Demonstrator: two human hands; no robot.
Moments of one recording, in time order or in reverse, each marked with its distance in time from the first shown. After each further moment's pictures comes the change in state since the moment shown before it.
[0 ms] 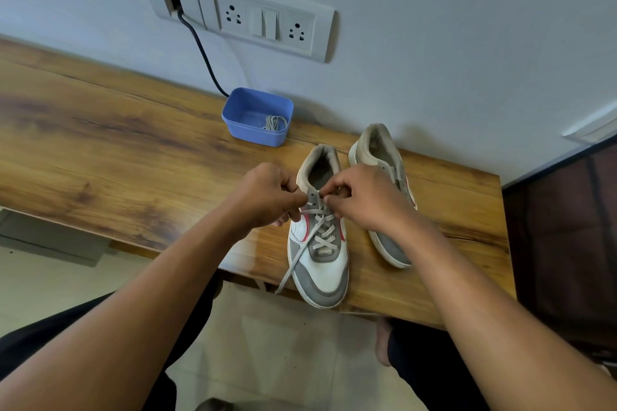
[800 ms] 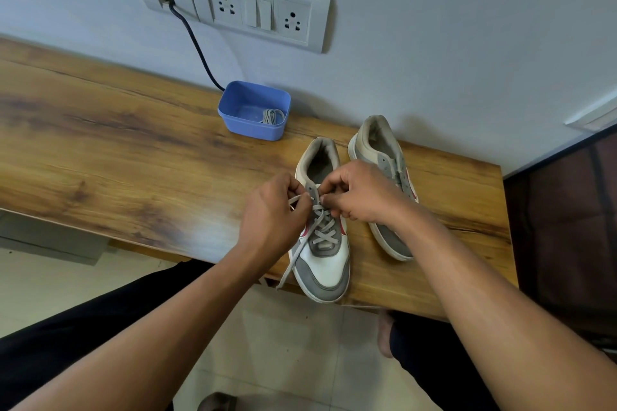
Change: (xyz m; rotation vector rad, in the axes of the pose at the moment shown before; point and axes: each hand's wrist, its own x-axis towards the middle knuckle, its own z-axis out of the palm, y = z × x) left_hand -0.021 -0.017 0.044 0.147 0.391 0.196; right_hand 0.008 0.000 0.004 0.167 -0.135 0.091
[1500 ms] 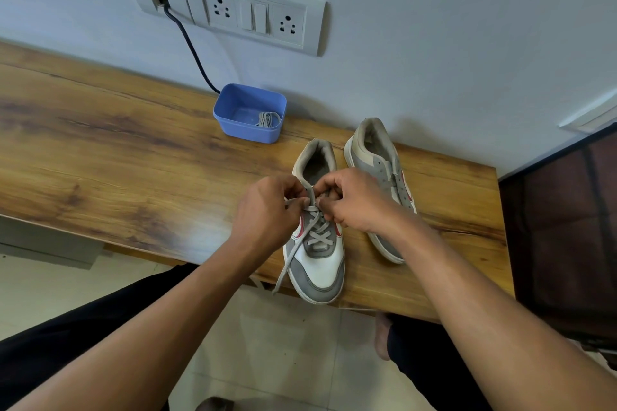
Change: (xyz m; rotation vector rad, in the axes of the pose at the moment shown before) left_hand 0.013 -0.004 -0.001 0.105 -0.039 0.090; right_hand -0.003 0.004 0.008 0.016 0.041 -0.018
